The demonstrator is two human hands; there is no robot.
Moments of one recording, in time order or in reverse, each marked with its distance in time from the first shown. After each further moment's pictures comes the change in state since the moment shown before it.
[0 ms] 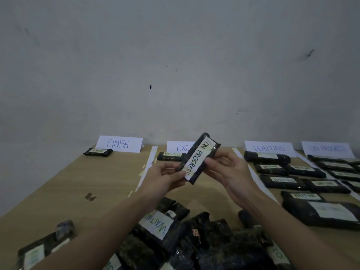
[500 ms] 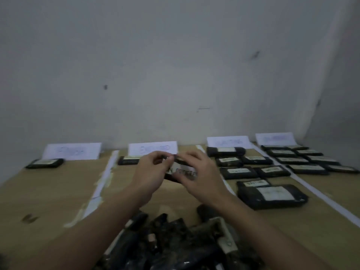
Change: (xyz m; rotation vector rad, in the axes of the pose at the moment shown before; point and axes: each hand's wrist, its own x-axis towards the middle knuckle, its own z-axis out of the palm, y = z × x) left_hand 0.024 0.002 0.081 0.236 0.015 0.154; right_hand -0.012 -0.012 -0.044 -1.178 0.014 -0.559
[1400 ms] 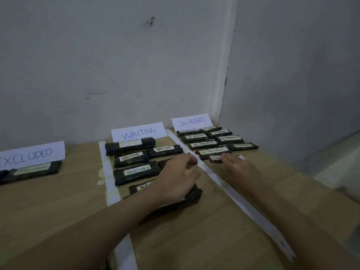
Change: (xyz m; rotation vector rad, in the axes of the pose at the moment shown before) left_hand 0.004 -0.003 0.308 0.489 -0.667 0.339; right_hand -0.106 0.282 -0.229 -0.860 -0.144 0.279
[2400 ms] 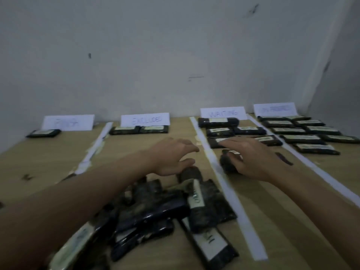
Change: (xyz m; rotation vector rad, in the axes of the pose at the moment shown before) left_hand -0.177 -0.062 -0.153 0.864 -0.169 0.022; right_hand -0.005 -0.210 -0.062 0.380 0.015 -0.514
